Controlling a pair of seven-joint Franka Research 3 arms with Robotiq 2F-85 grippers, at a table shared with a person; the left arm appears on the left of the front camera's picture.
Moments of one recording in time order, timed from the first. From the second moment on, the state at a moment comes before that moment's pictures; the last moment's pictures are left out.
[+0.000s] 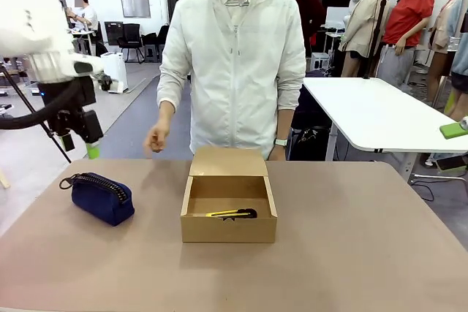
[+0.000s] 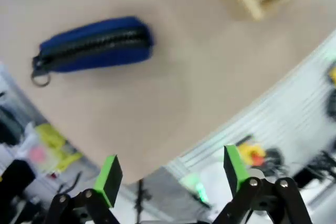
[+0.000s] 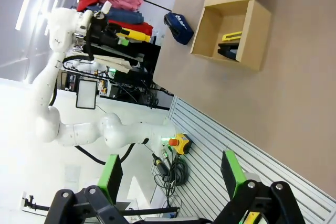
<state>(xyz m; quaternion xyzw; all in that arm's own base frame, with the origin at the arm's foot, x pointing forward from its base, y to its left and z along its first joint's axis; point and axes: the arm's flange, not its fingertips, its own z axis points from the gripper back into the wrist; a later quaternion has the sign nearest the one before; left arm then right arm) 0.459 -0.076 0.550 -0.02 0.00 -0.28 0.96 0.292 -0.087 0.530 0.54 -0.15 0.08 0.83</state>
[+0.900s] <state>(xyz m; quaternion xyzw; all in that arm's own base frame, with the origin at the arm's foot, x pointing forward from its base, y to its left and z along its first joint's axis) 0.480 -0.024 0.498 0.05 -0.03 -0.12 0.99 0.292 -0.088 0.529 0.54 -0.15 0.08 0.83</state>
